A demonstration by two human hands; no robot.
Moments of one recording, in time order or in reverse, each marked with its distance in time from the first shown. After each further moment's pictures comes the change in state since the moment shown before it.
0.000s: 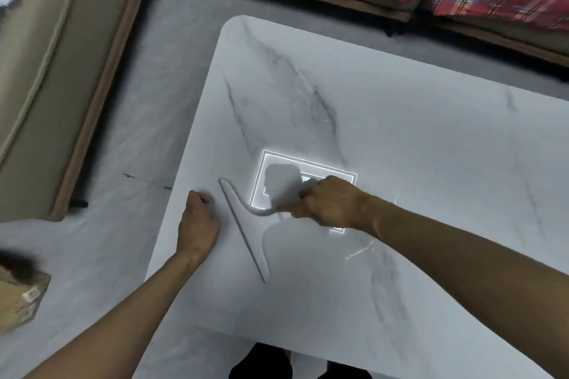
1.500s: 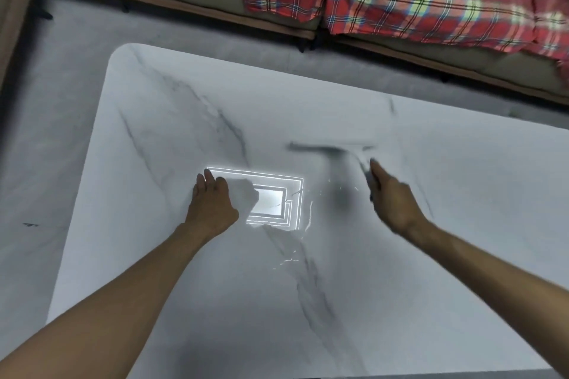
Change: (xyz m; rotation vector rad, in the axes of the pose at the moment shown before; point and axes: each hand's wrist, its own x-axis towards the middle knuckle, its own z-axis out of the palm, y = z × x) left_hand 0.009 0.163 0.111 0.489 -0.337 0.431; right_hand -0.219 0.077 0.016 0.747 0.477 1.241
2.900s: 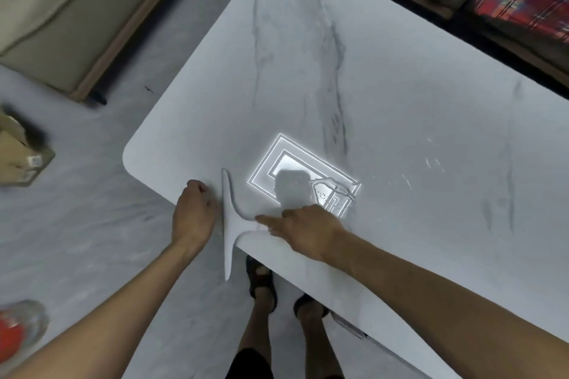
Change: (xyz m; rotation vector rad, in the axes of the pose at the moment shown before) left_hand -0.249 -0.081 0.175 -0.526 0.610 -0.604; right_hand -0.160 0.007 0.193 -0.706 -0.541 -1.347
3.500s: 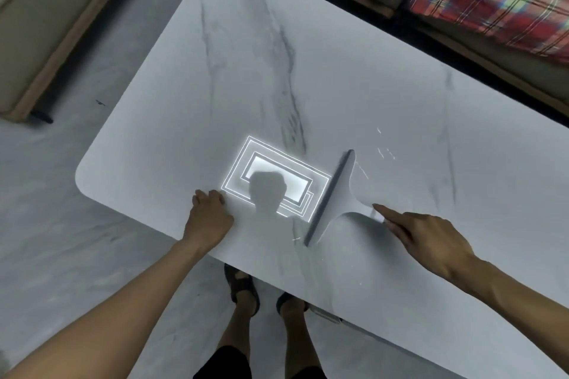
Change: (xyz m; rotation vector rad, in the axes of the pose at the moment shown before) left_hand -0.009 0.047 0.050 0.175 -0.455 0.084; right_hand -0.226 0.093 0.003 0.169 0.134 0.712
